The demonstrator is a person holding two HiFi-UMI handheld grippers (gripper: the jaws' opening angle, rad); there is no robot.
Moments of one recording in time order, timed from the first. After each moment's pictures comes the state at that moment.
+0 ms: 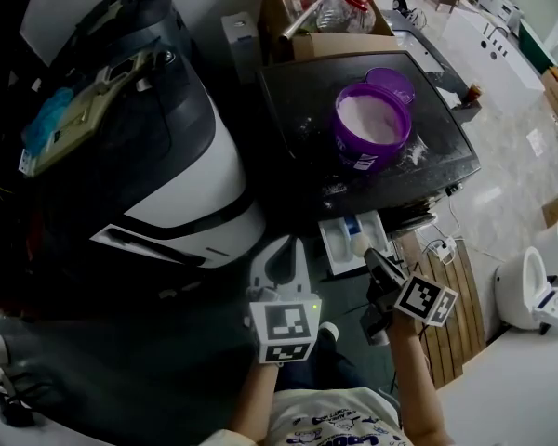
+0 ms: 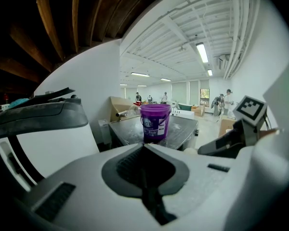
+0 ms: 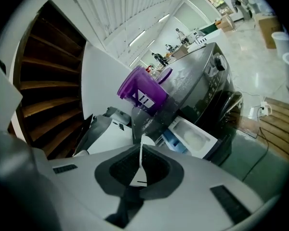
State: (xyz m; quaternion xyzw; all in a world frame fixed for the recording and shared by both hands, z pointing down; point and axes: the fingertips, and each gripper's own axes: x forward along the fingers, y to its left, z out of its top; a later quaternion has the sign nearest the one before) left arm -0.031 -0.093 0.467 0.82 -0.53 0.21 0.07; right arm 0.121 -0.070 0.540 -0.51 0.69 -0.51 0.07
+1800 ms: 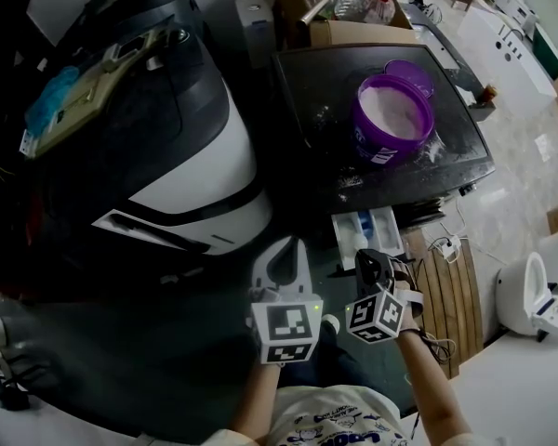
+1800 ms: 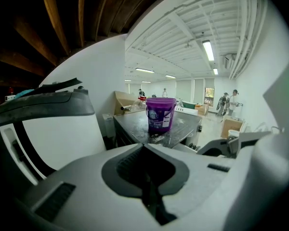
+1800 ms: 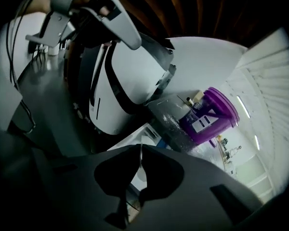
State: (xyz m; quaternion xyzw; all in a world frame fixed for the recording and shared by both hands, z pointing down) left arm -0.054 -0.086 0.492 0.80 -0.55 0.22 0.10; right arm 0.072 -0.067 0.603 -0.40 0.77 0.09 -0.49
